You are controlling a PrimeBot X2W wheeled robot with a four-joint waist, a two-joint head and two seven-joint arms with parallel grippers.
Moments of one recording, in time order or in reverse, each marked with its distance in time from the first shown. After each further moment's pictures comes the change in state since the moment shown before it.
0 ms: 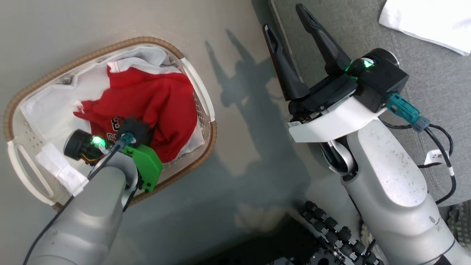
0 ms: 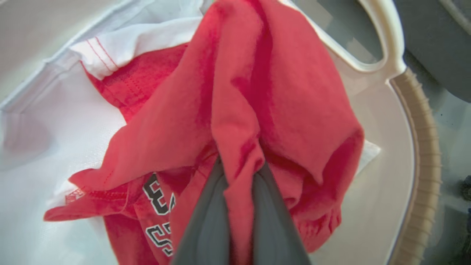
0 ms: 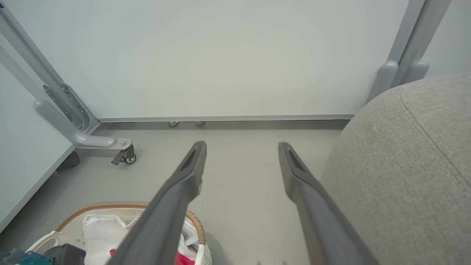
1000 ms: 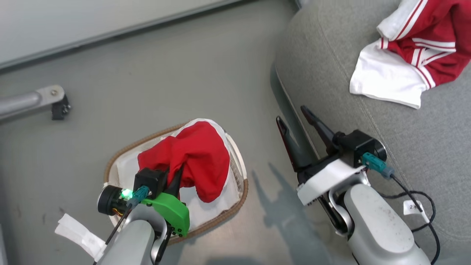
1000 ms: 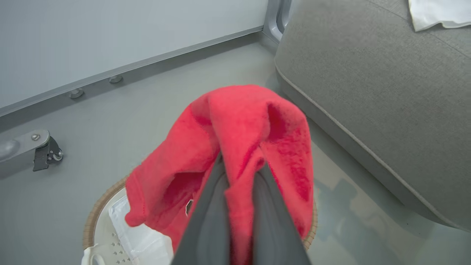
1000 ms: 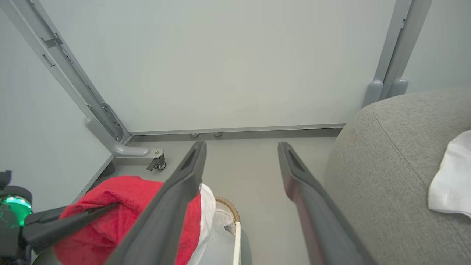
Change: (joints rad) left arm 0.391 -0.112 0.325 -0.343 0.107 0.006 0.000; right arm 0.248 0.002 -0.019 0.216 -0.011 0.000 0.000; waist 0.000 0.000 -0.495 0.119
